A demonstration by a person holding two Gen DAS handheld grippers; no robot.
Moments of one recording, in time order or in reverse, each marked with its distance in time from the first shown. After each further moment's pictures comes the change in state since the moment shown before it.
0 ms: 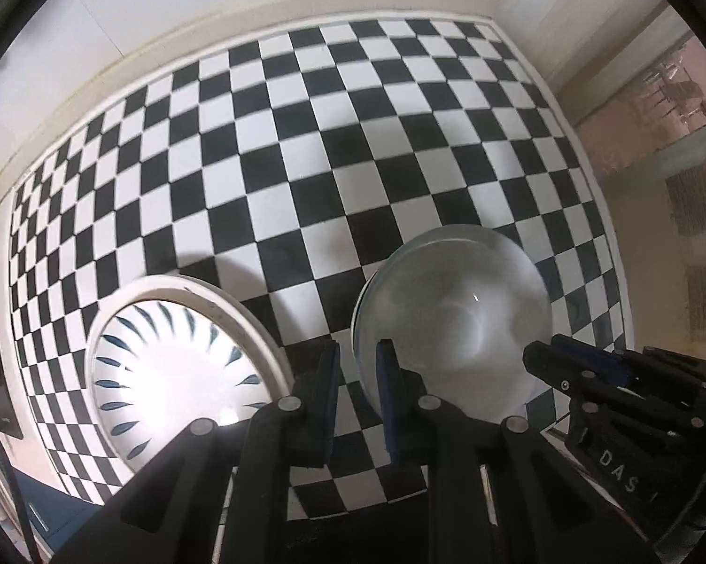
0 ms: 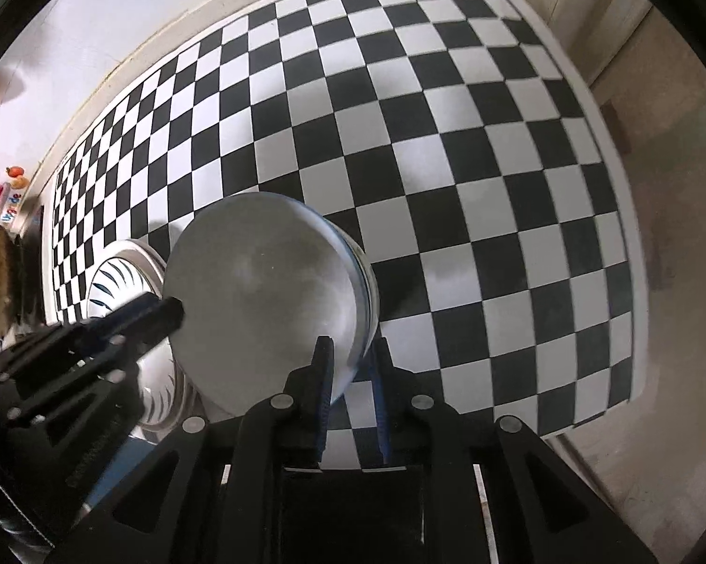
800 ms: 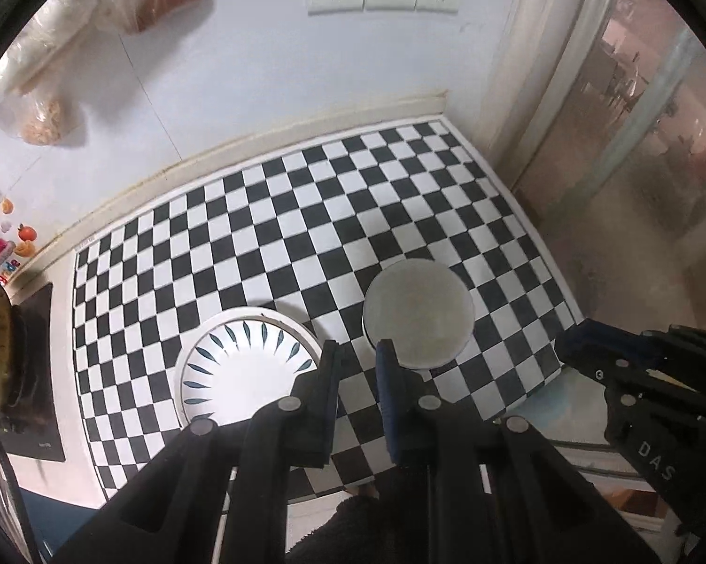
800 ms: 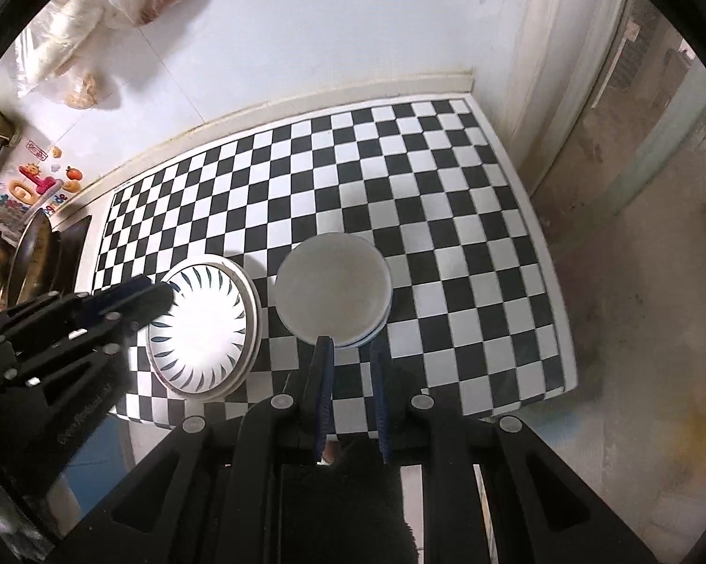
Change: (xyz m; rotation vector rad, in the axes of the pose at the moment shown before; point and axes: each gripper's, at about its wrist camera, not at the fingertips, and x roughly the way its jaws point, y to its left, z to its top) left arm -0.143 -0.004 -0.068 0.104 -0.296 0.023; right arm -0.163 0.041 -0.103 -0.092 -0.325 -0.060
